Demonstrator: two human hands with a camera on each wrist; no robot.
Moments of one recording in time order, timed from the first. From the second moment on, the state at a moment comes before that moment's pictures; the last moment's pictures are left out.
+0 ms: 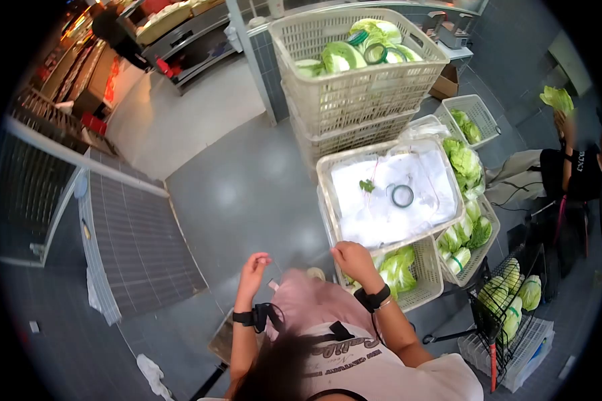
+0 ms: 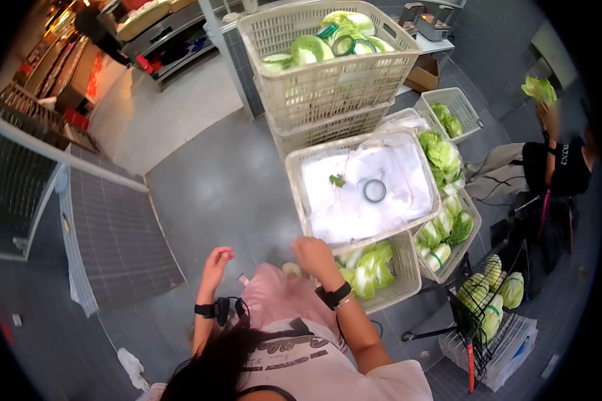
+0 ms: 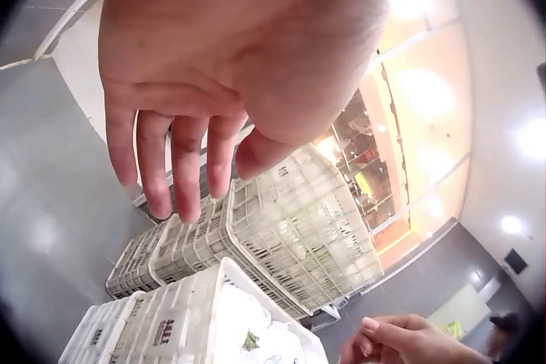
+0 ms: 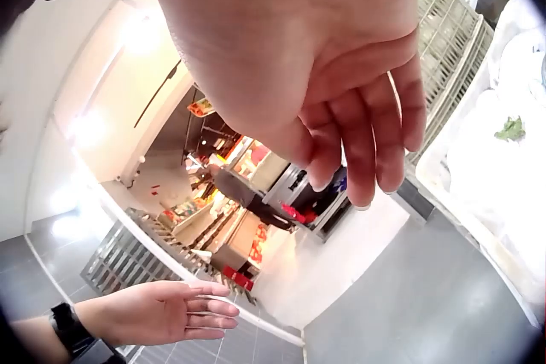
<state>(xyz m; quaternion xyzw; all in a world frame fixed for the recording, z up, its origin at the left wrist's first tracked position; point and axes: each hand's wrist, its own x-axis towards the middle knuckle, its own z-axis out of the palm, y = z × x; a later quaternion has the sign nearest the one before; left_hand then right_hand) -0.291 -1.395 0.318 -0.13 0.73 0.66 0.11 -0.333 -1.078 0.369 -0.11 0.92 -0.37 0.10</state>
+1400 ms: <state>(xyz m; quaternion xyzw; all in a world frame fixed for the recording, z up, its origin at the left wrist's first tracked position) -1.169 -1.183 0.558 0.71 0.66 0.05 0.22 -0.846 -1.066 0.520 0.37 0.76 -0.51 -0.18</state>
